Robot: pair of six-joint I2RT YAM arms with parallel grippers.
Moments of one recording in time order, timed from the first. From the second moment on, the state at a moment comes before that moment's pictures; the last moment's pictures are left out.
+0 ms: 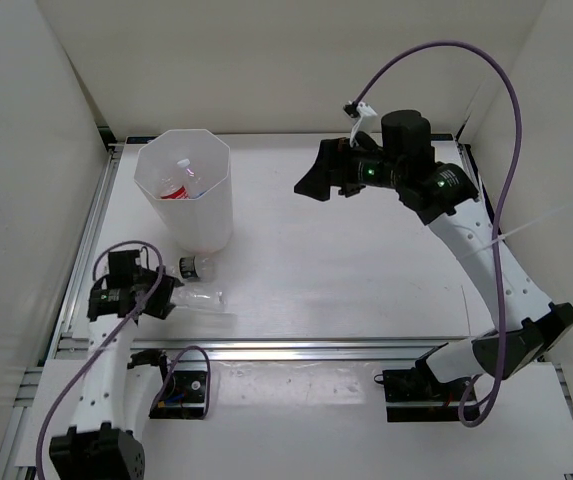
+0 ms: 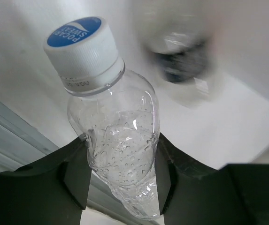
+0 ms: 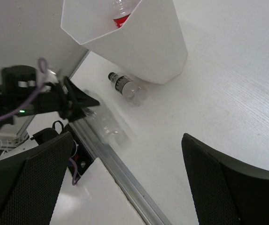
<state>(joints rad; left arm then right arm) 0.12 0.79 0.50 -0.78 0.07 -1.13 0.56 1.43 1.71 -0.67 -0.48 0.36</state>
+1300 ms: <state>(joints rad) -0.14 0.30 0.88 -0.87 -0.46 -1.05 0.56 1.40 1.49 -0.76 -0.50 0.32</state>
